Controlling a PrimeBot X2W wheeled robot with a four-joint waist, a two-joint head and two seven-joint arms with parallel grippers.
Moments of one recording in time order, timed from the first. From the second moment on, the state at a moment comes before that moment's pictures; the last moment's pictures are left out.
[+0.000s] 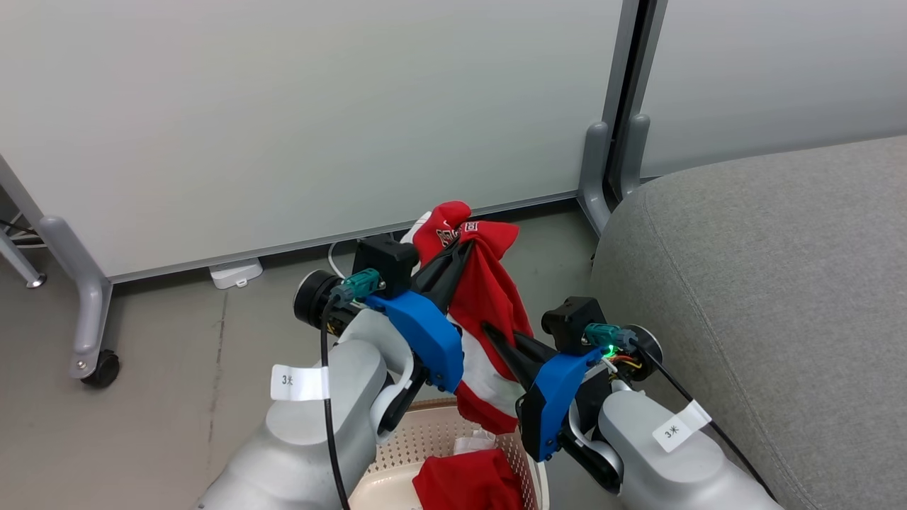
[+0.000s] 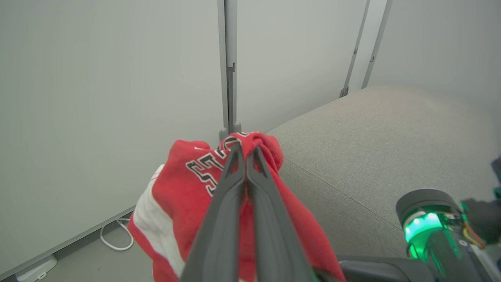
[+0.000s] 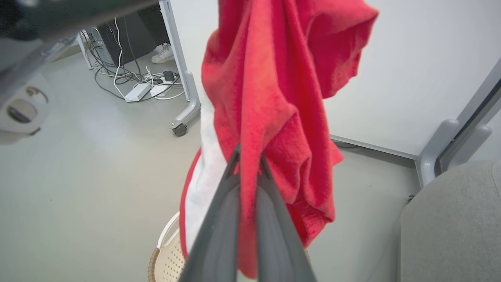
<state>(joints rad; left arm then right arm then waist) -0.72 0.05 -0.84 0.81 -0.70 -0.12 -0.21 -0.65 -0.05 0.79 0.88 0.54 0.13 -0.19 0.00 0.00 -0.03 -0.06</state>
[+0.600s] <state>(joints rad) -0.66 0.09 -0.81 0.75 -0.69 -0.10 -0.26 -0.66 -0.05 0.78 0.89 0.54 0.13 -0.20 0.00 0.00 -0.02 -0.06</state>
